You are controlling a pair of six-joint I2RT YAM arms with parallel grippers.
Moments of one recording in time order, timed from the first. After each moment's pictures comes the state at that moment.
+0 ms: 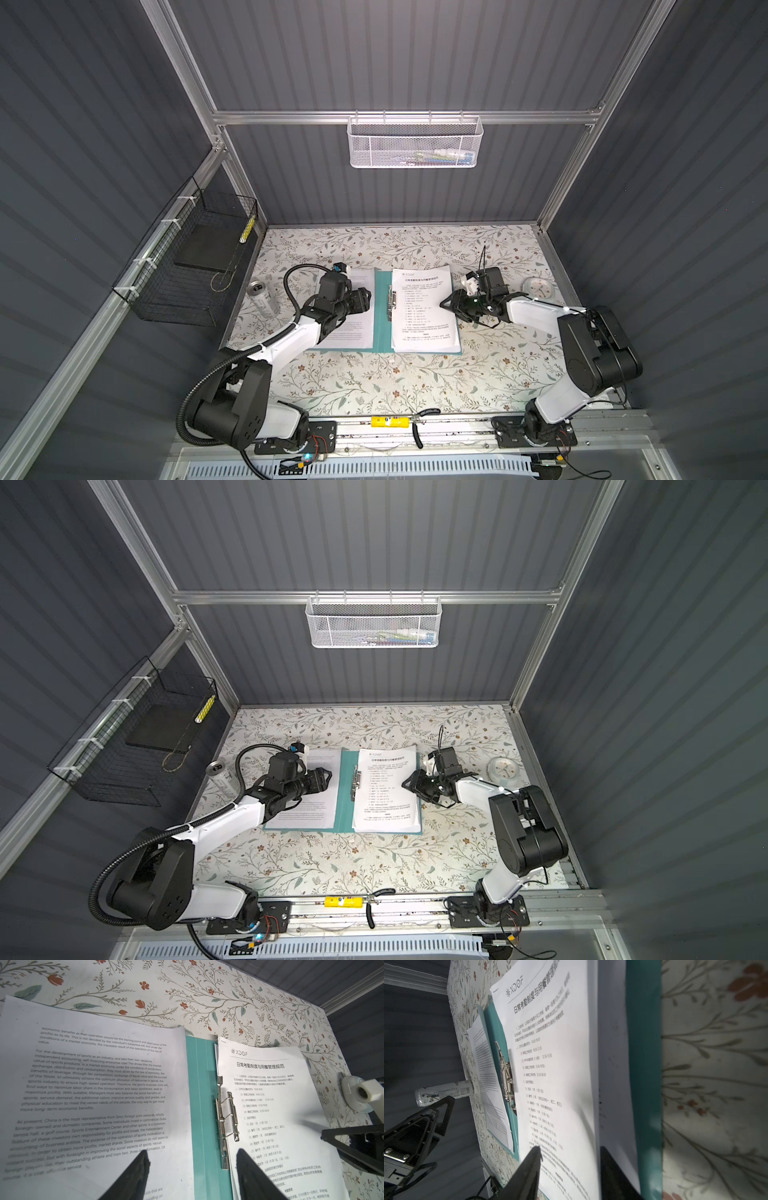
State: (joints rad) left arm -0.40 1.39 0.72 -0.01 0.10 -0.45; right arm 0.29 1.63 0.81 -0.12 -0.51 0.70
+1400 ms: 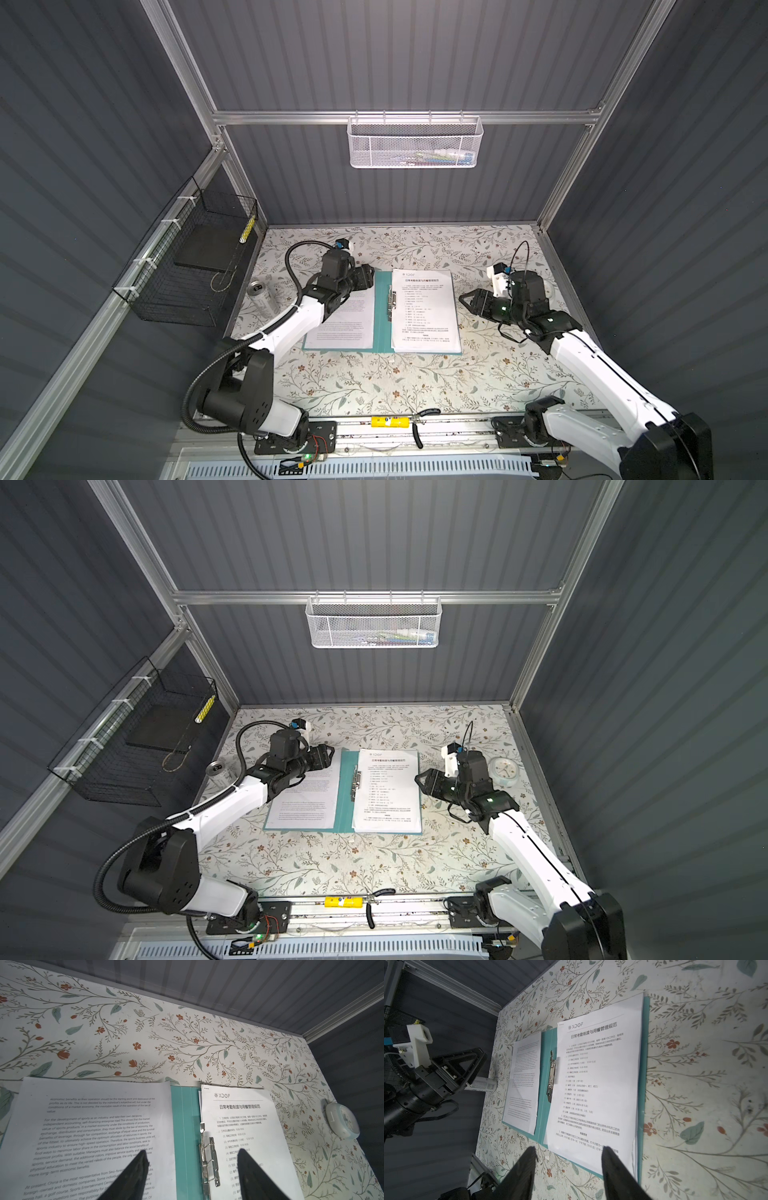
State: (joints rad) left arm -0.40 1.50 0.98 -0.08 0.08 -0.42; right arm 0.29 1.07 0.73 -0.35 -0.40 0.61
